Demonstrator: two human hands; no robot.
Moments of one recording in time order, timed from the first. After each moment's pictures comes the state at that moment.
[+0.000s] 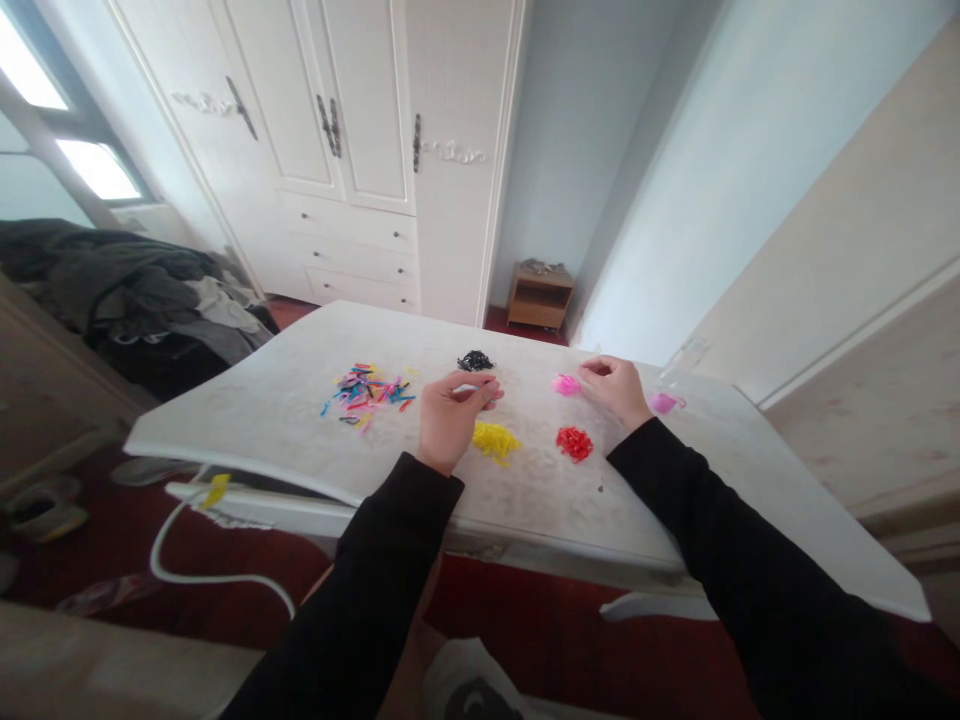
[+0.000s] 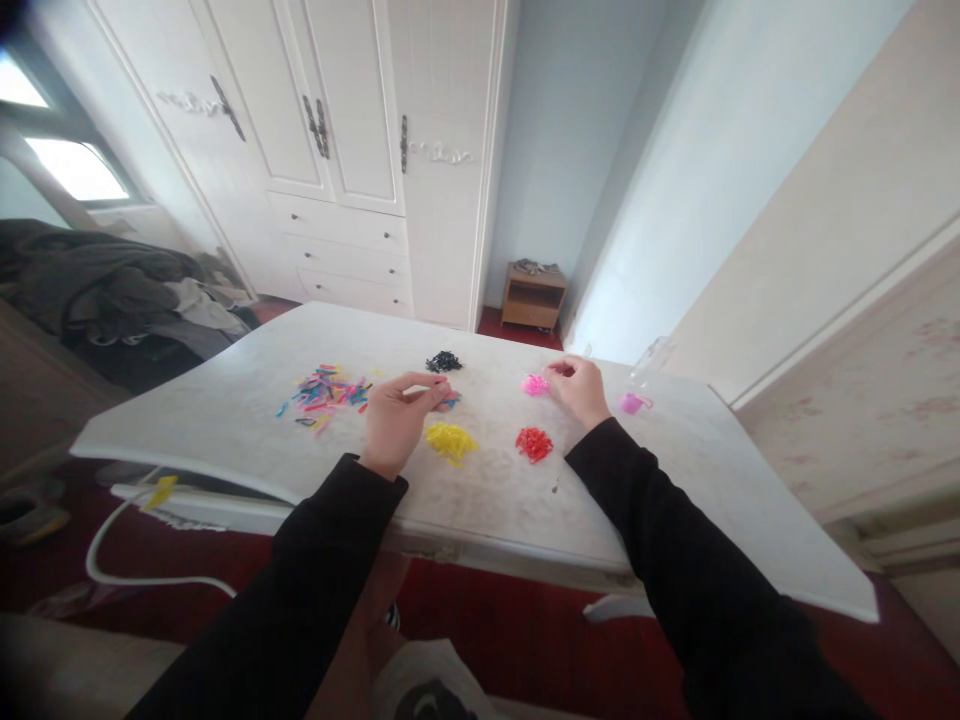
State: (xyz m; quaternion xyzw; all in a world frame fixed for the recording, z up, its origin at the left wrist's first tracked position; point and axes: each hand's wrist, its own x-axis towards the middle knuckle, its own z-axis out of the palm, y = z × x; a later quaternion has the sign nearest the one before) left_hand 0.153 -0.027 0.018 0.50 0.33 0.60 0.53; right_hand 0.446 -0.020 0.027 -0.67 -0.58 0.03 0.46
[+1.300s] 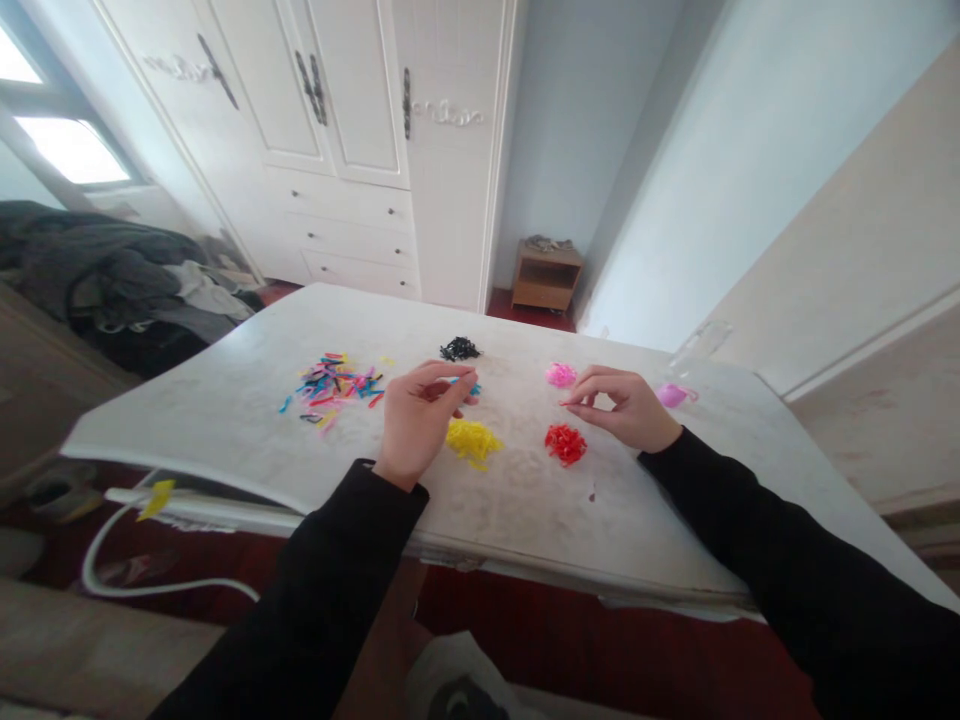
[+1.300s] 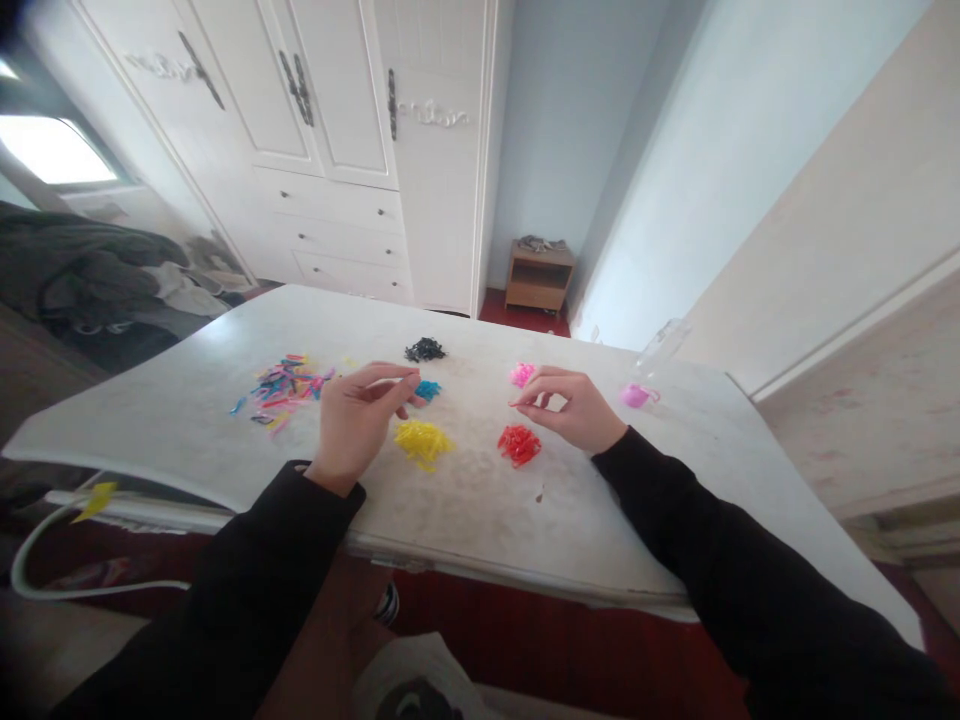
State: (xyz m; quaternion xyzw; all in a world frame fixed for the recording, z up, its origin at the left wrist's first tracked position) left_hand 0.151 -0.028 0.022 0.58 0.37 0.59 0.43; right_hand 0.439 -0.069 0.040 -0.41 -0.81 0.16 0.39
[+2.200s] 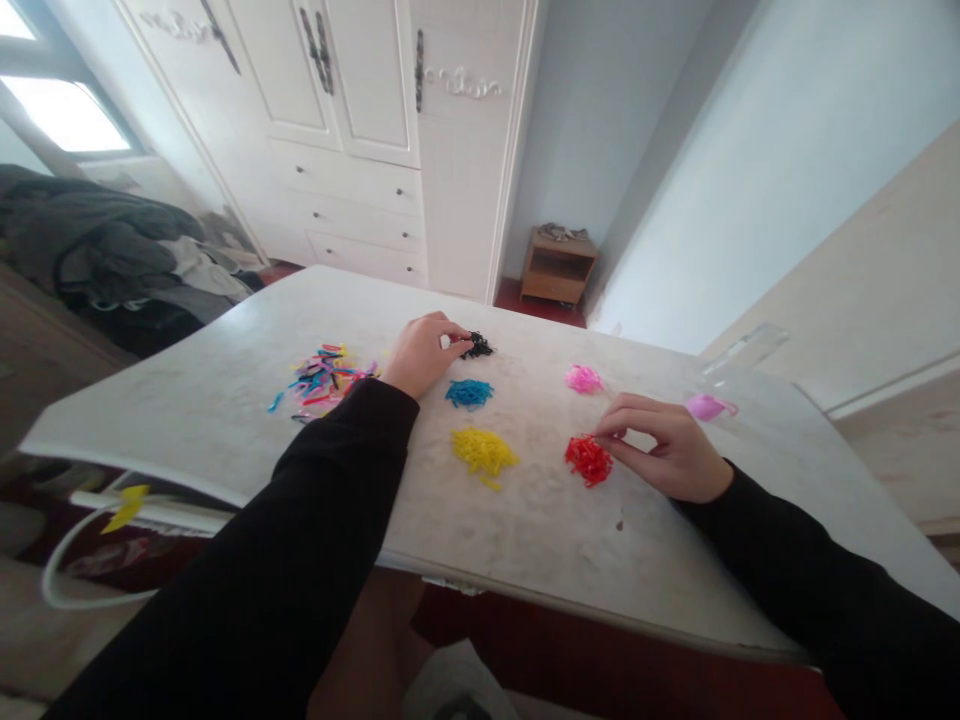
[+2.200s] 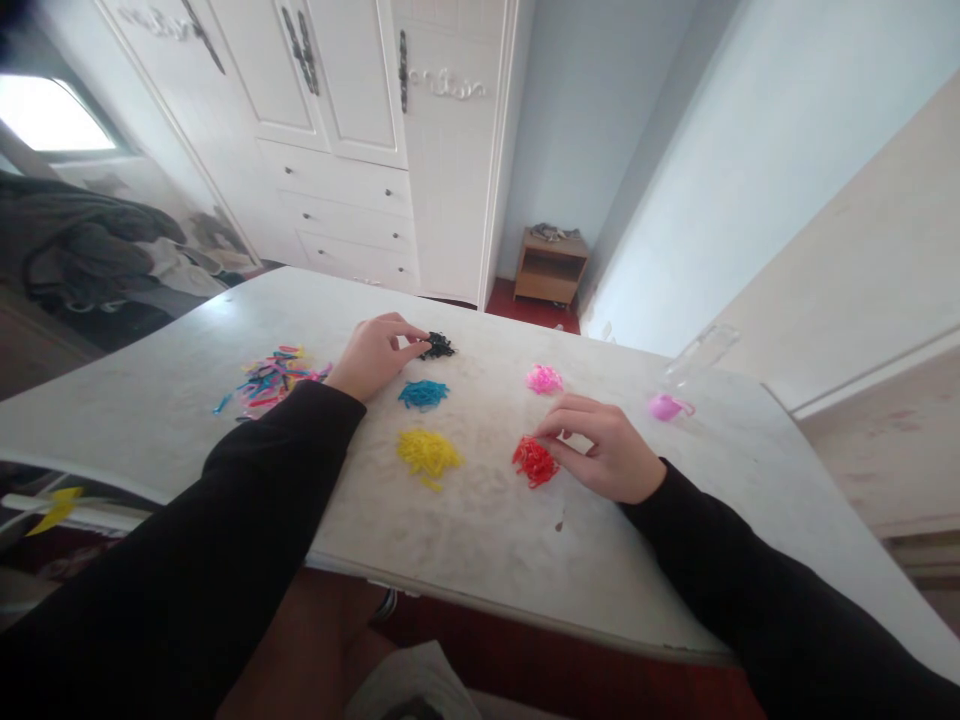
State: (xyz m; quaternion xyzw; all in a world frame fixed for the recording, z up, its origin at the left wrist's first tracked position) left_hand 0.134 0.100 0.003 0.80 0.43 0.38 0.16; right_hand 0.430 -0.088 0.049 -0.39 -0.86 0.09 0.32
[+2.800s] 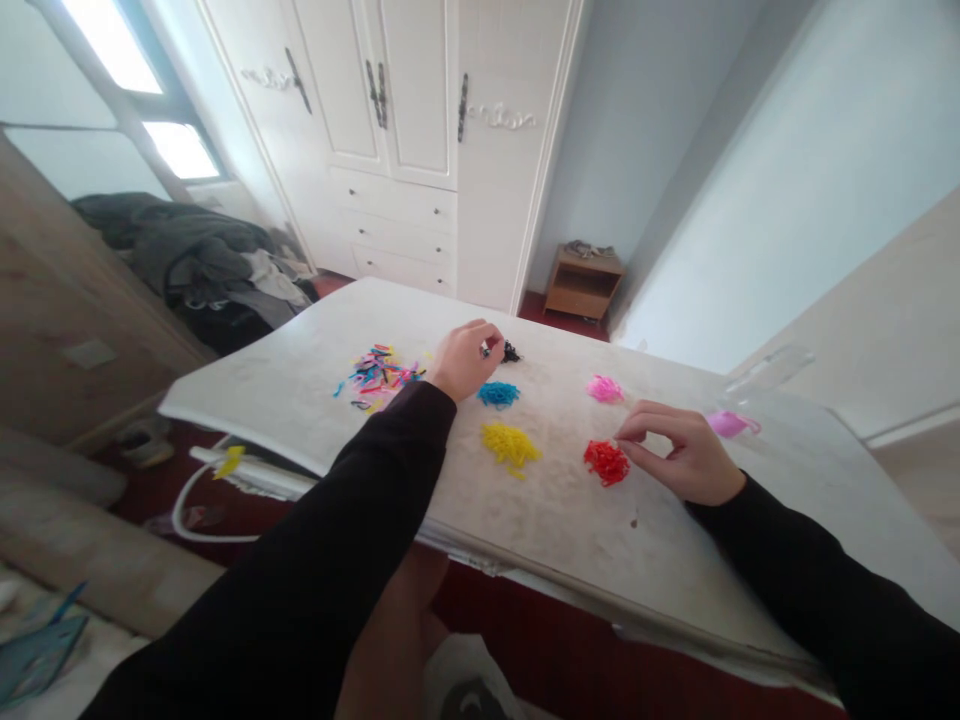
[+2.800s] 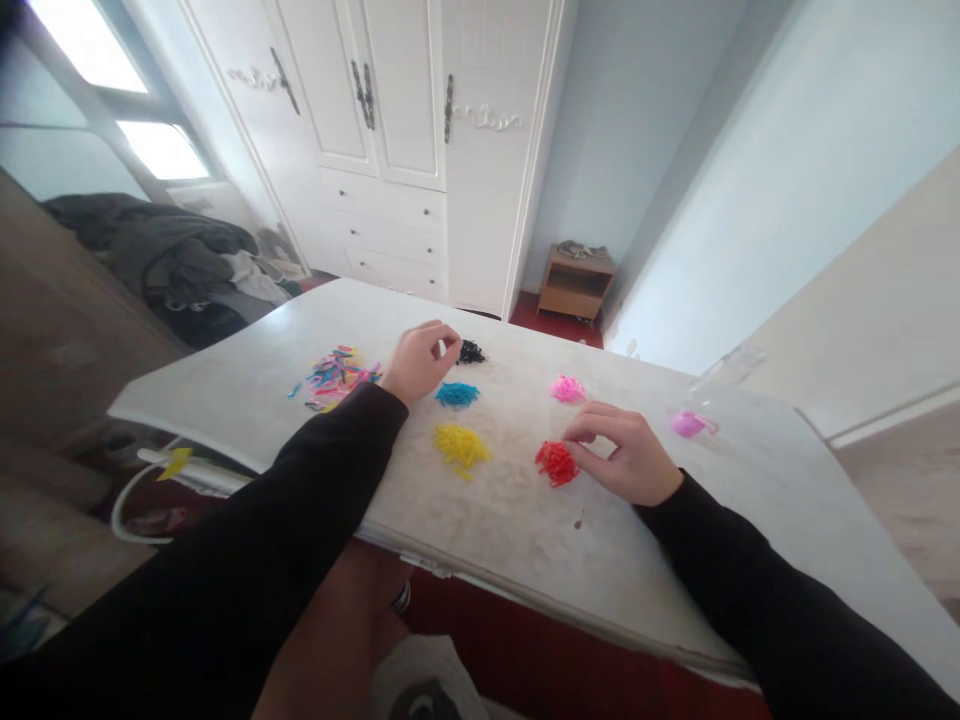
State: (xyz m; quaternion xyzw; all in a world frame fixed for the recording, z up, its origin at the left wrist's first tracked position) left_hand 0.141 0.072 0.017 0.81 0.39 0.44 0.09; right_hand 0.432 -0.089 0.050 -0.39 -0.86 0.08 0.32
